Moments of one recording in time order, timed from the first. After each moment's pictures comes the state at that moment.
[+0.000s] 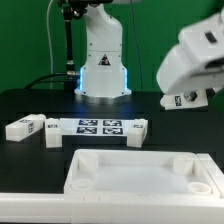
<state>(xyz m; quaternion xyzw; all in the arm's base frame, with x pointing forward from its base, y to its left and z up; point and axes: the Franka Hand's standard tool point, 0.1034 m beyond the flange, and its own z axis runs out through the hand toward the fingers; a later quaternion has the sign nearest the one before) 0.521 0.138 0.124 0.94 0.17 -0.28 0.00</state>
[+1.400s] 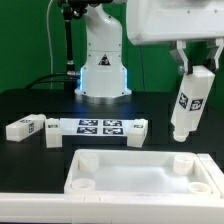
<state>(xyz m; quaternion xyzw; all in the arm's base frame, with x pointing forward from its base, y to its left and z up) 0.600 0.094 0.184 0.98 0.15 0.11 -0.04</state>
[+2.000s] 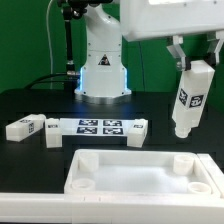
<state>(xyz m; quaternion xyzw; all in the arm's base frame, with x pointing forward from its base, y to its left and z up) 0.617 0.087 0.189 0.99 0.11 0.10 -0.06</state>
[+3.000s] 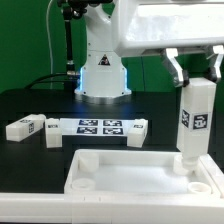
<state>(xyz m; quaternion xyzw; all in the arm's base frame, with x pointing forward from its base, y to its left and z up) 0.653 0.082 0.171 0.96 0.10 0.24 -0.04</state>
